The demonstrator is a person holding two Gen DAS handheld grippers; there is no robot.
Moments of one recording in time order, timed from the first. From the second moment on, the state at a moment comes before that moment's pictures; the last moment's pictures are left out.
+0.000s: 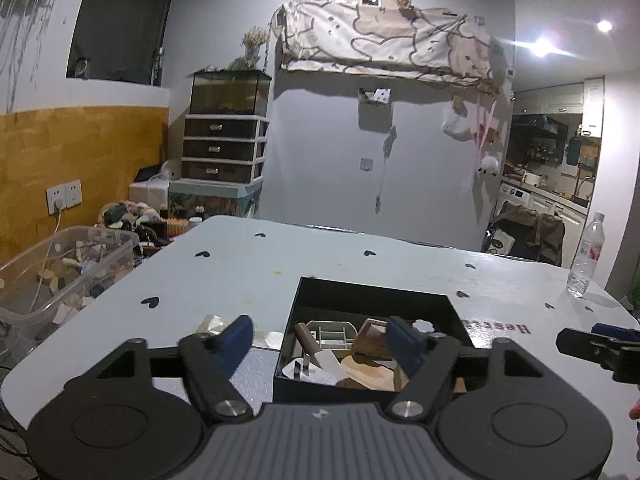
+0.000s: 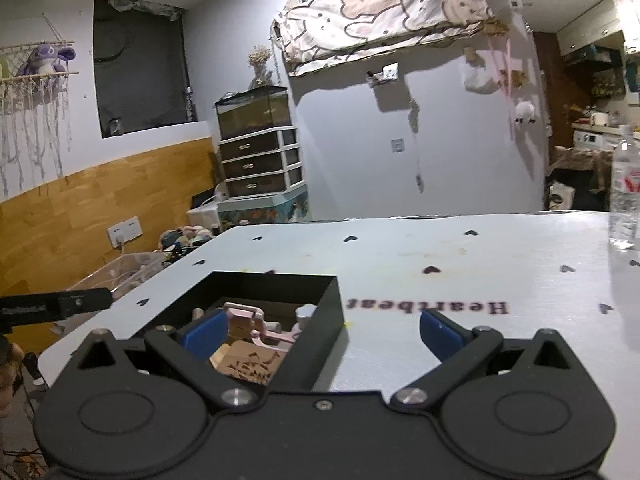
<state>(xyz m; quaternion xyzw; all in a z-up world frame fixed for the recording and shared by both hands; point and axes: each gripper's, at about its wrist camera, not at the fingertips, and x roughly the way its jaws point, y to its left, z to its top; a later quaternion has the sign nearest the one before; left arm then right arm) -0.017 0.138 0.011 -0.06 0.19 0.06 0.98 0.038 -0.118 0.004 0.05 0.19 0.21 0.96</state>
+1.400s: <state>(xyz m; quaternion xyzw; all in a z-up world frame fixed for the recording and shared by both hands) -0.066 0.099 -0.002 -0.01 0.17 0.04 0.99 -0.027 -0.127 0.008 0.02 0.16 0.17 0.97</state>
